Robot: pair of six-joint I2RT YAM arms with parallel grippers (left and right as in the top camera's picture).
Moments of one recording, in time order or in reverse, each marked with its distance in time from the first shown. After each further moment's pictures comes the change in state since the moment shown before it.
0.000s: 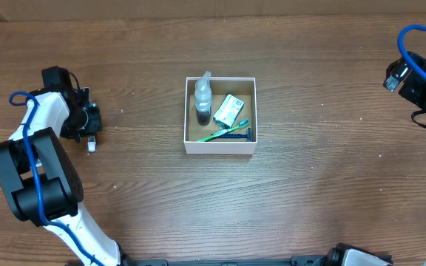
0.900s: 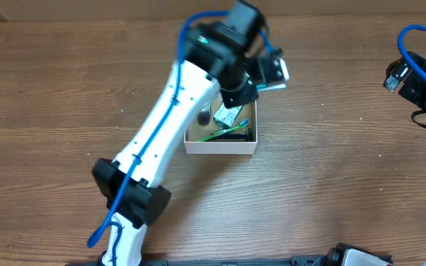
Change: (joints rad) left arm -0.927 0.074 0.998 -0.672 0.103 0.601; right arm 0.000 0.000 0.000 -0.001 0.000 0.001
